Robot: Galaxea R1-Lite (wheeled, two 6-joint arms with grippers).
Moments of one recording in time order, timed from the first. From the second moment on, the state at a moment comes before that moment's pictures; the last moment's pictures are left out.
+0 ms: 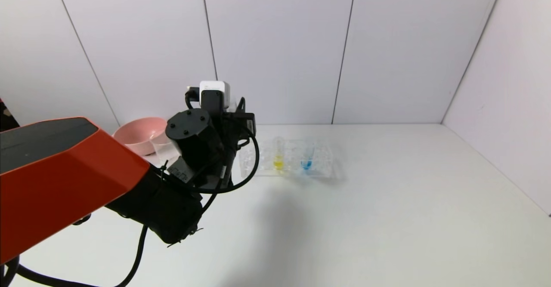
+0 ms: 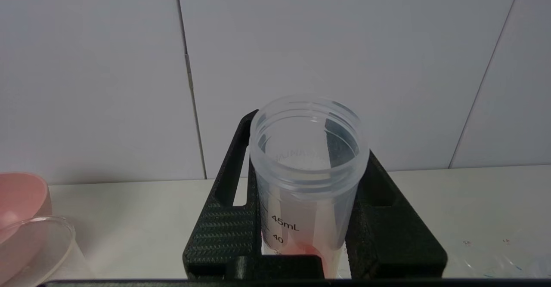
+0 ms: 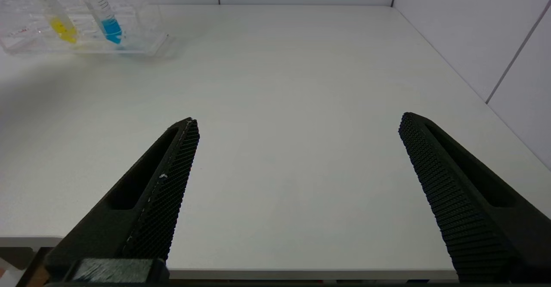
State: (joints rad) left arm -0.62 2.06 -0.91 -1.48 0.51 0.11; right arm 0.00 0.00 0.00 0.00 0.00 0.00
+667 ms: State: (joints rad) left arm -0.39 1.87 -0.89 -1.23 0.38 0.11; right arm 0.00 0.00 0.00 0.00 0.00 0.00
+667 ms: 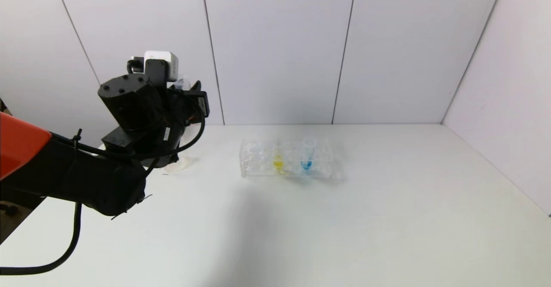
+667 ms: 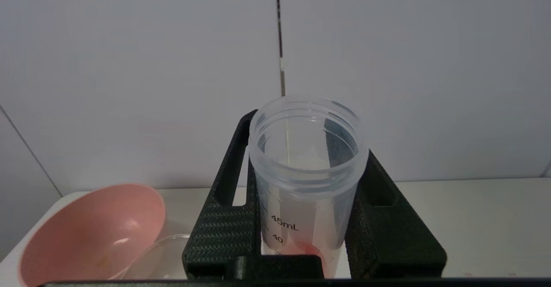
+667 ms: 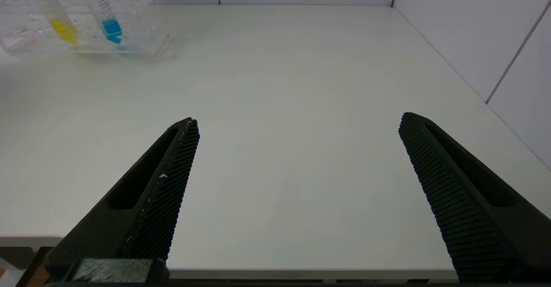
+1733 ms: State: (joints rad) left arm -0.05 1.87 -0.92 -1.18 0.21 0.10; right arm 0.00 0.00 0.00 0.00 0.00 0.00
